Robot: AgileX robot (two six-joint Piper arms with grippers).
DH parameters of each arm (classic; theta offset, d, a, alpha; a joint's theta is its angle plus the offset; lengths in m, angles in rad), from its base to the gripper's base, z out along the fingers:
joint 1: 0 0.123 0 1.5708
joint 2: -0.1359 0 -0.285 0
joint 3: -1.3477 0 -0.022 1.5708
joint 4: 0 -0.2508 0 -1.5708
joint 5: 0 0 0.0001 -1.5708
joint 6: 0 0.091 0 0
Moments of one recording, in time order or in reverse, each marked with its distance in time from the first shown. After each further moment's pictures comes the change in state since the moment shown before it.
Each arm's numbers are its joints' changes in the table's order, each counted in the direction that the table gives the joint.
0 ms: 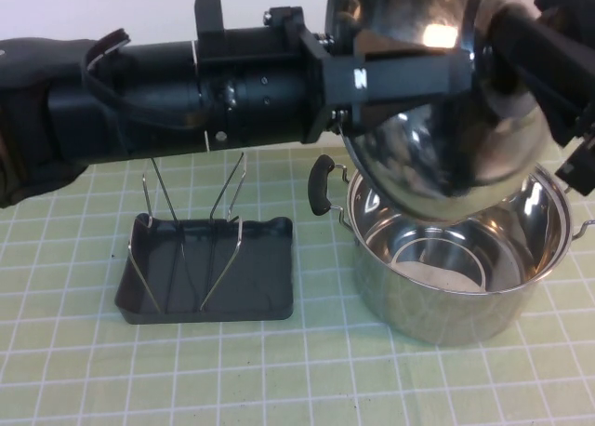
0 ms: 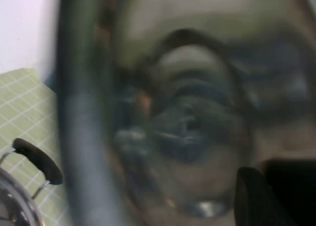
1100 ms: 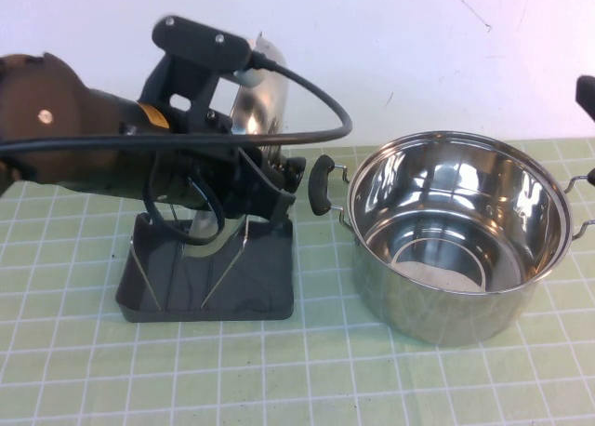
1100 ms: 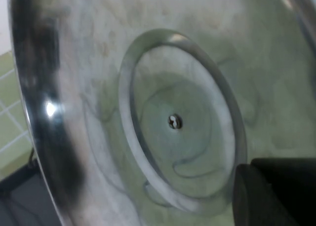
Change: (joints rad) right arm -0.004 0.166 0.000 0.130 -0.630 -0.004; left arm -0.001 0.057 -0.022 -1.291 0.274 -0.735
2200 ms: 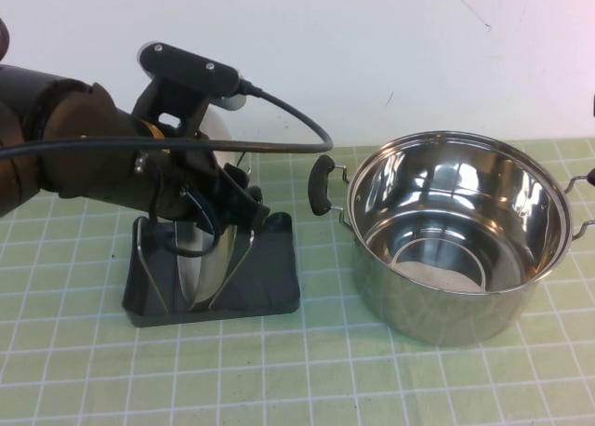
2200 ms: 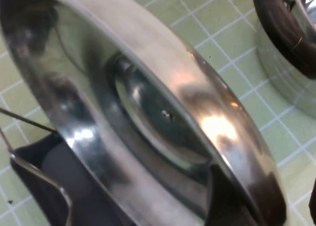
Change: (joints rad) right arm 0.000 0.002 0.000 0.007 -0.126 0.044; left arm 0.000 -0.055 -0.003 -0.304 -0.028 -0.266
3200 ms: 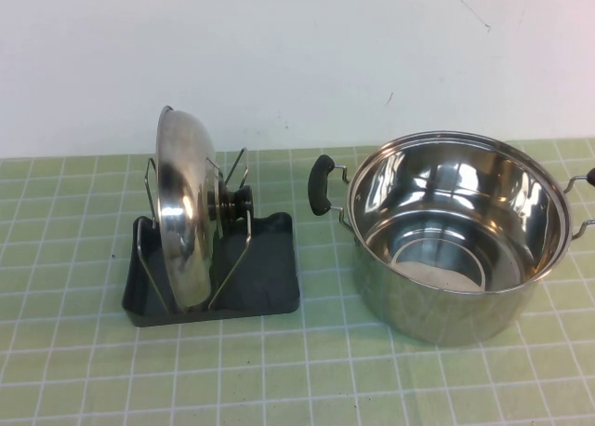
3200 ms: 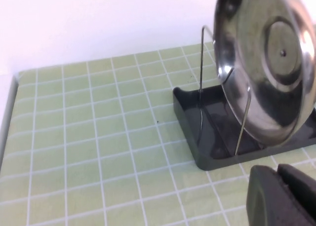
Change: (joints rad) right arm 0.000 0.522 -0.241 0.045 0.248 0.038; left arm 0.000 1.101 -0.670 -0.496 -0.045 -0.521
